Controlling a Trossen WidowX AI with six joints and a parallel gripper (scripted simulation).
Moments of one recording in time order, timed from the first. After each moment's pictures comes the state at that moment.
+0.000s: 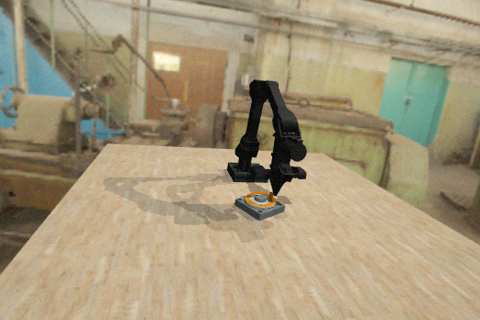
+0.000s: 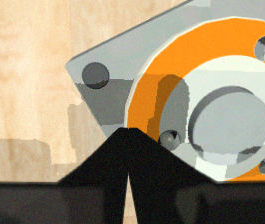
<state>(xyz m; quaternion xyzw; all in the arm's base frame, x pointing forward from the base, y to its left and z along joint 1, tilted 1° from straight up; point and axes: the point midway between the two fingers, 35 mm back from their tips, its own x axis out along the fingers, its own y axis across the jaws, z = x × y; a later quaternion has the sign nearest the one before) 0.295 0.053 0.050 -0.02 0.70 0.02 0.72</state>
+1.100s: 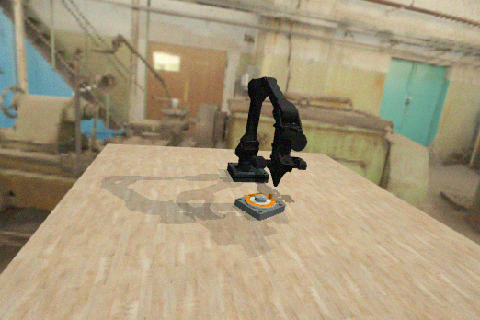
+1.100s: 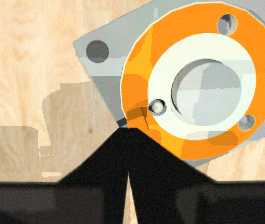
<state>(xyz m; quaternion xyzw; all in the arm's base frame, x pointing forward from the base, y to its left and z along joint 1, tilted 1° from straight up) 0.288 0.051 0.082 -0.02 0.70 0.02 0.71</state>
